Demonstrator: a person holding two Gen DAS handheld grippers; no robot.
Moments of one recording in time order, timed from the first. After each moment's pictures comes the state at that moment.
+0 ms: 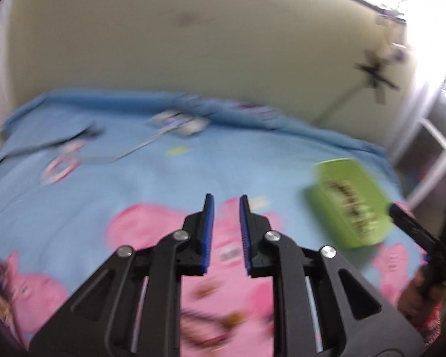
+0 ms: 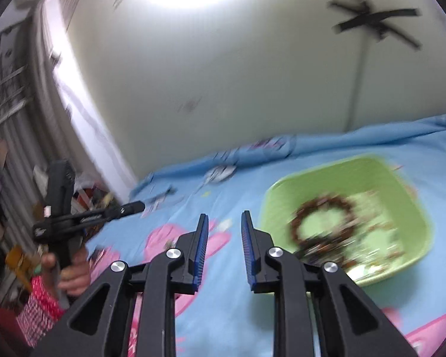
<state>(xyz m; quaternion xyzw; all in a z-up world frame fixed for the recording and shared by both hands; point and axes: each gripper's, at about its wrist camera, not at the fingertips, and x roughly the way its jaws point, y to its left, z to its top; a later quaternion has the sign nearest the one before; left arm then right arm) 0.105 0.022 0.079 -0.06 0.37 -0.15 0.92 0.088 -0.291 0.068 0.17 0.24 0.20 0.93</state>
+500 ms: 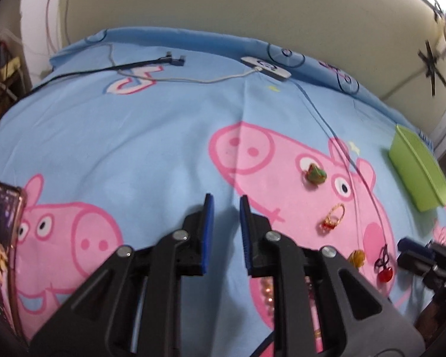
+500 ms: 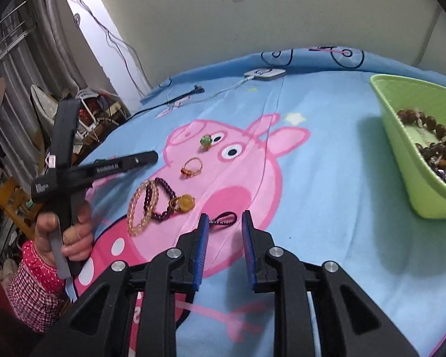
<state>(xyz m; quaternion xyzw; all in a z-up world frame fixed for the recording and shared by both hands) 0.090 0.079 0.004 -0.06 0.42 -0.07 0.91 0.097 -0.181 0.010 0.08 0.38 0.24 0.89</state>
